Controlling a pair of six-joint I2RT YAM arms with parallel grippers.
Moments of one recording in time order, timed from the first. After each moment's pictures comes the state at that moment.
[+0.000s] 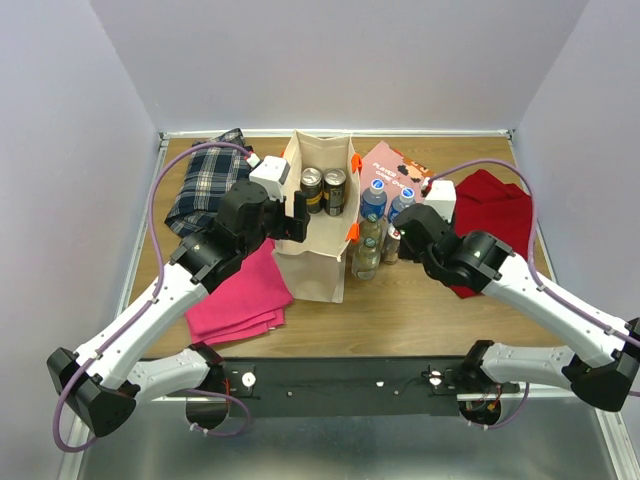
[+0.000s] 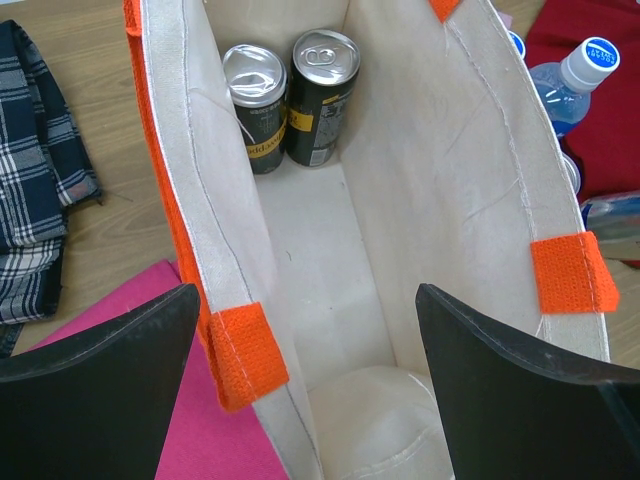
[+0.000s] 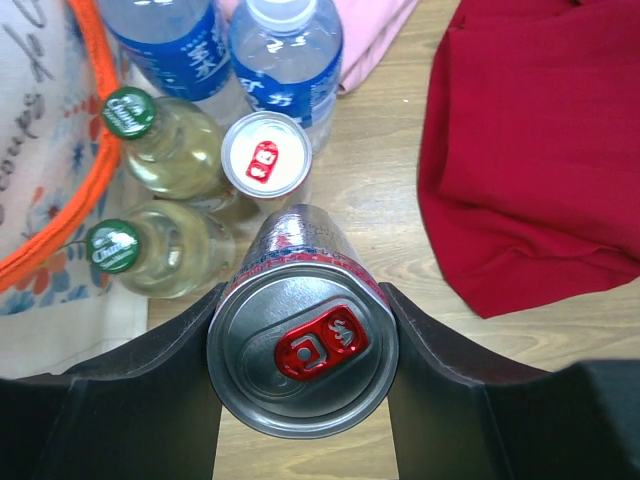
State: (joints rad) left arm -0.67 1.05 1.10 -0.45 -0.20 -0.26; right arm 0.86 1.13 1.17 -0.92 0.71 0.65
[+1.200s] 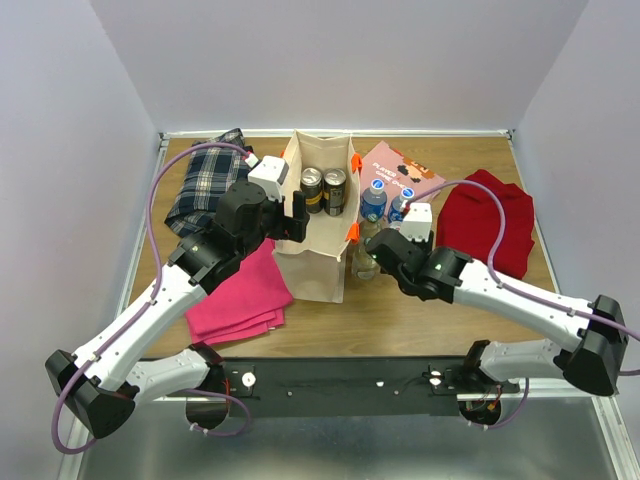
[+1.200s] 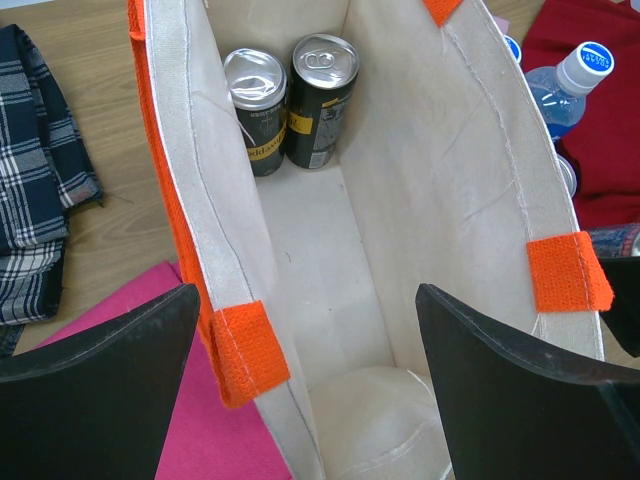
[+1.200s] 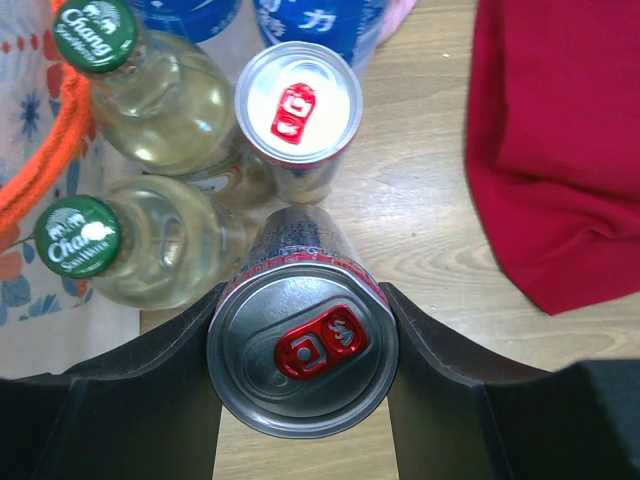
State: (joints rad) left arm -0.67 1.04 1.10 -0.45 -0.20 -0.26; right arm 0.97 1.22 0.98 -0.76 0.80 0.80
